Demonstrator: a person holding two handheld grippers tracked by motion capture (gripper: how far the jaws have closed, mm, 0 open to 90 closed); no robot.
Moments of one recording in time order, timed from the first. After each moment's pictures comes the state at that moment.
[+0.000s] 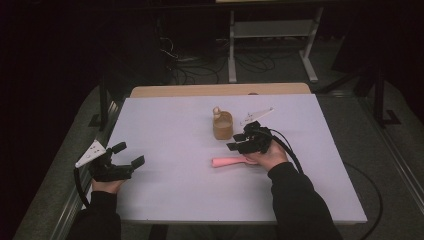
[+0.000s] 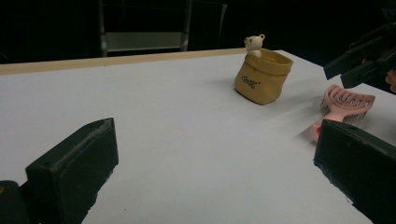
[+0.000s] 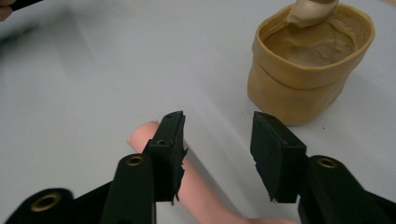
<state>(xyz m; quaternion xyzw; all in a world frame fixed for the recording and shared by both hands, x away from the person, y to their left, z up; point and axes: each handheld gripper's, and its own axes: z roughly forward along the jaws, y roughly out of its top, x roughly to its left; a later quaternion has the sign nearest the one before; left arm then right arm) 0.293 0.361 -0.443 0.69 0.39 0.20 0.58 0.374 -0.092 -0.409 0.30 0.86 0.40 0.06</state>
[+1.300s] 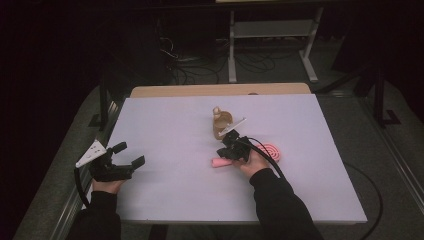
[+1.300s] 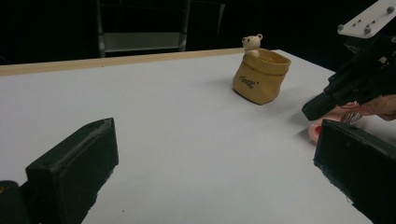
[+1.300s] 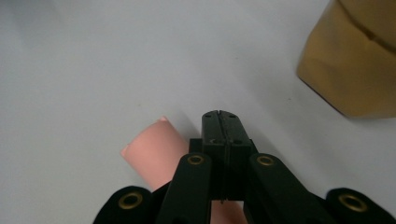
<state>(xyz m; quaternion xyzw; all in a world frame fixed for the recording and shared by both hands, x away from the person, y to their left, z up) 0.293 0.360 -0.443 0.69 0.38 0.20 0.58 0.375 -0.038 -0.446 0.32 0.89 0.33 0.05</state>
